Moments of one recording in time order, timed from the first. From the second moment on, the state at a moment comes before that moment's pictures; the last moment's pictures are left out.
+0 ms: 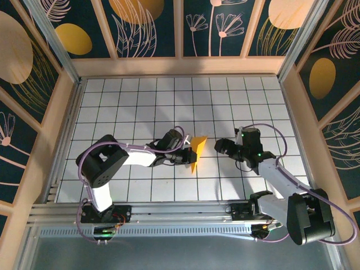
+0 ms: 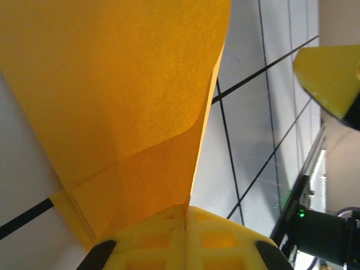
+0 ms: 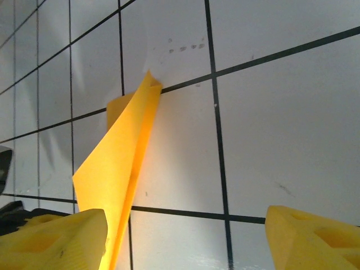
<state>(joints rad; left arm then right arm) -0.84 1.83 0.81 0.32 0.51 -0.91 0.25 1.06 0.43 -0.17 -0.38 0.60</state>
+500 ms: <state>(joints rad) -0.81 1.93 0.72 0.66 0.61 -1.13 0.34 1.18 0.38 0.06 -0.45 0.77</state>
